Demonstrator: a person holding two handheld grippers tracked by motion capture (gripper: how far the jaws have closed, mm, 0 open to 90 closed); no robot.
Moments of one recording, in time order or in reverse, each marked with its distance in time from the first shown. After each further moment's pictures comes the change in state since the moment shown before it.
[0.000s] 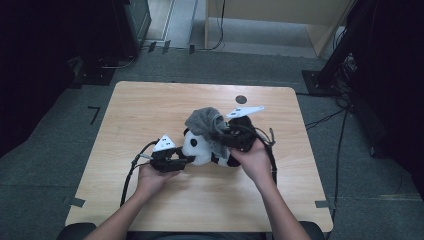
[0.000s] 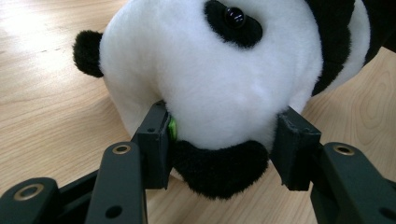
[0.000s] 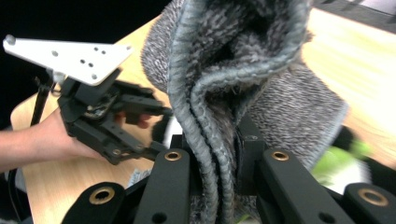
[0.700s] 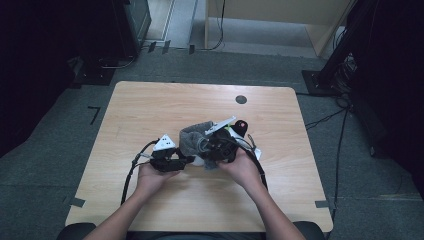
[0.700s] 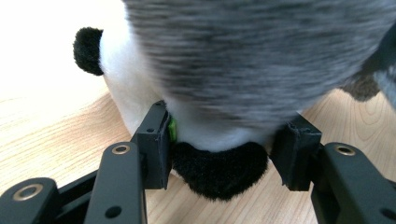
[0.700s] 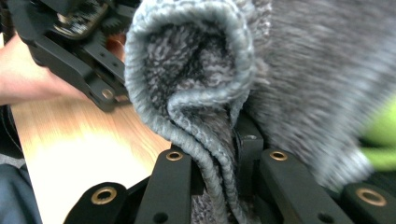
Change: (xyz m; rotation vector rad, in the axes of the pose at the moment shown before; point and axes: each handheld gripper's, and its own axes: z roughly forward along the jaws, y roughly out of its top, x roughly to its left) left arm 0.004 0.000 0.001 0.015 -0.015 -0.004; right arm 0.007 -0.025 0.054 0.261 0.058 -0.024
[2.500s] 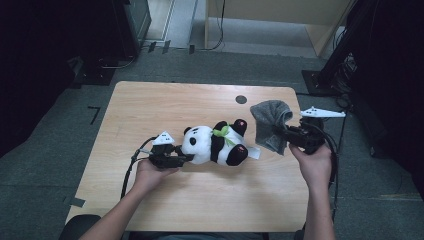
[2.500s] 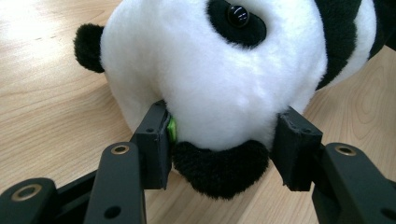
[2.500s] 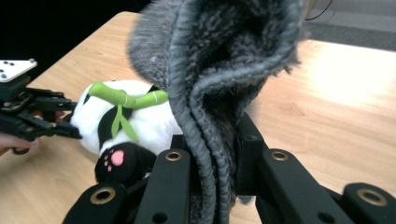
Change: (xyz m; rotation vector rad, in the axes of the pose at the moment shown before) left arm 0.009 0.008 0.000 0.047 -0.025 -0.033; right arm -0.079 -0.081 -0.176 -0.384 -0.260 0.266
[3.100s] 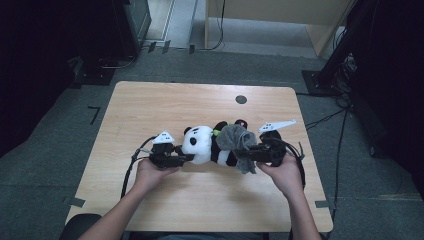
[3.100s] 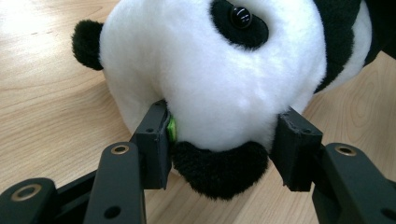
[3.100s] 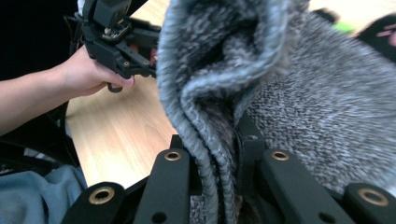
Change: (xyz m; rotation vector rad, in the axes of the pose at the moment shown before) left arm 0.000 0.001 0.001 0.012 -0.008 -0.013; right arm 0.054 -0.029 0.073 0.209 0.354 -0.068
